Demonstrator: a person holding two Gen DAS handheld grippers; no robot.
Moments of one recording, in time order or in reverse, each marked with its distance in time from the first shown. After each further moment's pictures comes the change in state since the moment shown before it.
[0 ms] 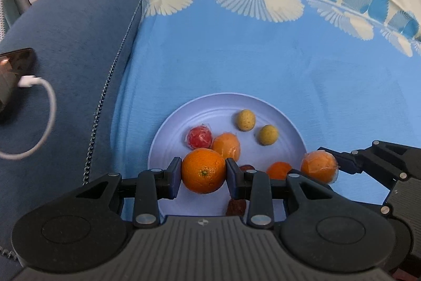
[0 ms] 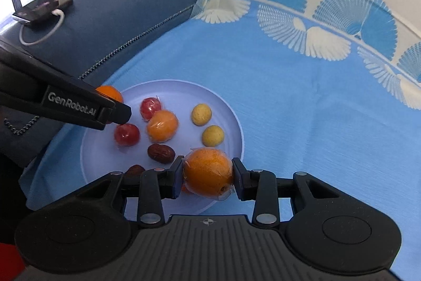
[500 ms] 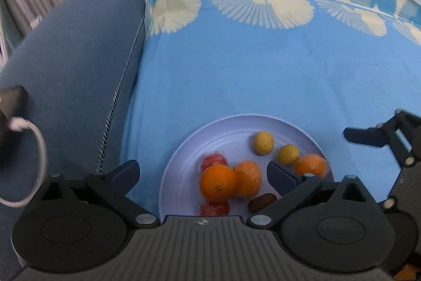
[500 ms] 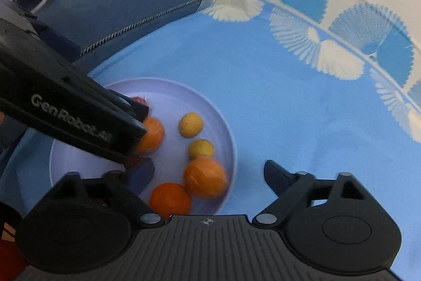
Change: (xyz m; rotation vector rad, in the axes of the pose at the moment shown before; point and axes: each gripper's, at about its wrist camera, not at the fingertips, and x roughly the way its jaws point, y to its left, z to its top) left arm 0.014 -0.008 0.012 0.088 -0.067 0.088; right arm 0.028 -0.003 0.017 -0.134 0.004 -0.027
